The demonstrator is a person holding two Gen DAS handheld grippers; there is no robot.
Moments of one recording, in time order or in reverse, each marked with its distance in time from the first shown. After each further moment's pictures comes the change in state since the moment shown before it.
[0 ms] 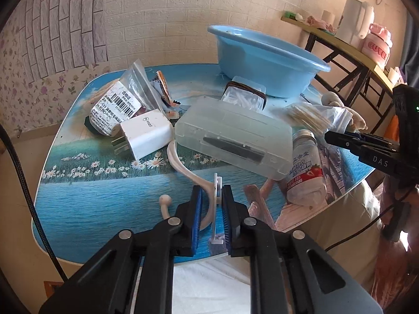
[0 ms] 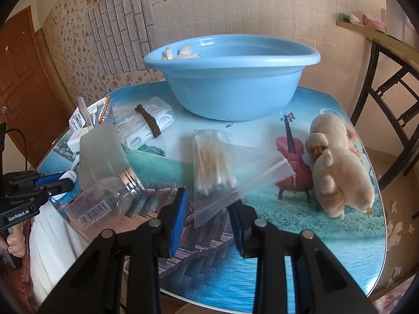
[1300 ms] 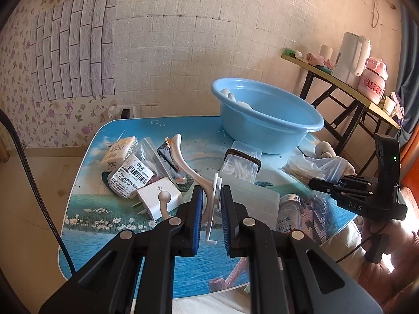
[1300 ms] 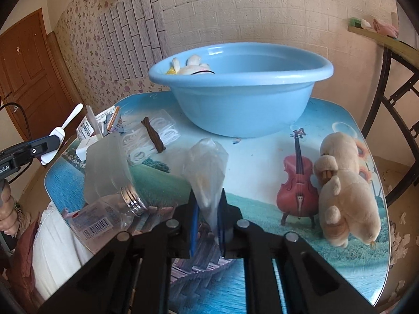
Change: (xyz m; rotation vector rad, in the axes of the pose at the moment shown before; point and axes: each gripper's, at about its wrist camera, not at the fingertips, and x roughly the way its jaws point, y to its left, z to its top) left arm -0.039 -0.009 0.046 -0.012 -0.183 0.017; right arm 0.006 -0.004 0.013 -0.047 -0.014 0.060
